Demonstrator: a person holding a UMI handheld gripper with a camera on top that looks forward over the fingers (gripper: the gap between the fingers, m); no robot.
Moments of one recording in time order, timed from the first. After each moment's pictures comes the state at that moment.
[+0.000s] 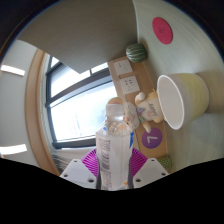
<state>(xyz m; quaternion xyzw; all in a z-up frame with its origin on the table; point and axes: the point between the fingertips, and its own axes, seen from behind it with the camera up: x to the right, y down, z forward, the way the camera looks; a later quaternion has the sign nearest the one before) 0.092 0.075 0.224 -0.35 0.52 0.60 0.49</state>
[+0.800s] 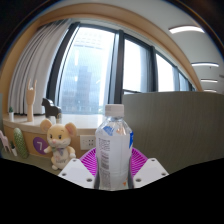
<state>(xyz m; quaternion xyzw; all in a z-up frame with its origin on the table) 0.334 0.057 0.231 -0.73 0.12 -0.16 0.65</state>
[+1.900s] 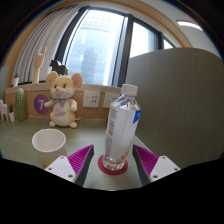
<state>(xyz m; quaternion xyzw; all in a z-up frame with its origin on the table) 0.327 0.002 0.062 -0.80 0.10 -0.16 0.57</state>
